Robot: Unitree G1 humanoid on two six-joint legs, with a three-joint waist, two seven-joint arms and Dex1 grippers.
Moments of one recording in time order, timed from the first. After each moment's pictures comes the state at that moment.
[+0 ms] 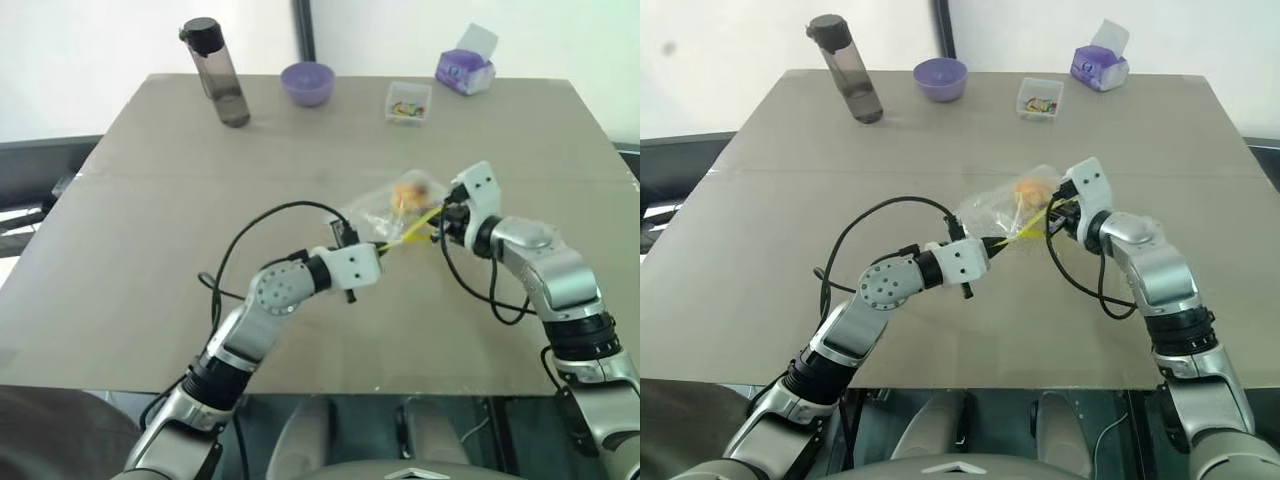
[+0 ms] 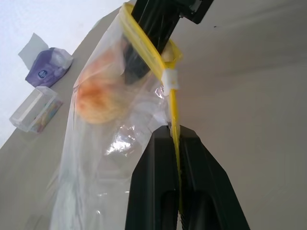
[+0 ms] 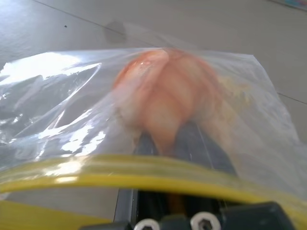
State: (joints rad) left arm -0.39 0.40 -0.36 -0.14 0.24 0.01 -0.64; right arm -0.57 -0.45 0.09 -0.10 0.24 0.72 0.55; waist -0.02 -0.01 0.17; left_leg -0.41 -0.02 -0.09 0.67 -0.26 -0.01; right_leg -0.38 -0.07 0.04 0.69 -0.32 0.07
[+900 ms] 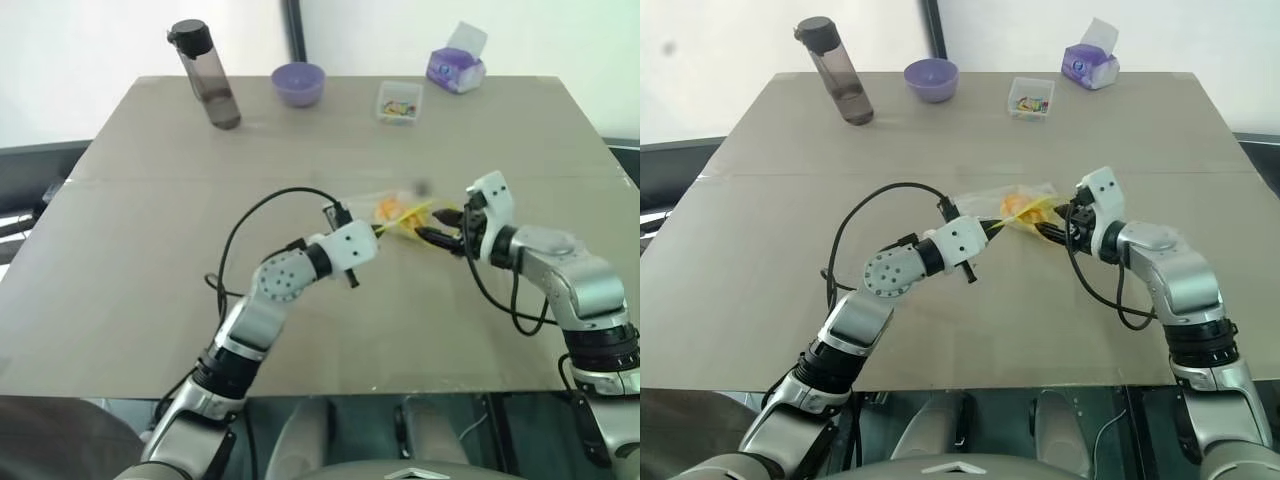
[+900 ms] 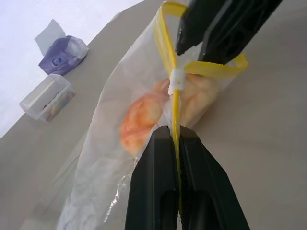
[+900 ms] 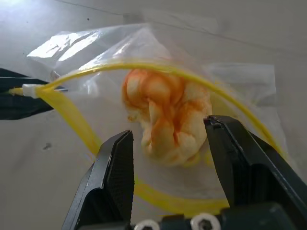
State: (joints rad) left arm -0.43 0.33 -0.31 -0.09 0.21 0.08 -0.59; right arm -0.49 -0.55 0.04 -0.18 0.37 0.82 0.68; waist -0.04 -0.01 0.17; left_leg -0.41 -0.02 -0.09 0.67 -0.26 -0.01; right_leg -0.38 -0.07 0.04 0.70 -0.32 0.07
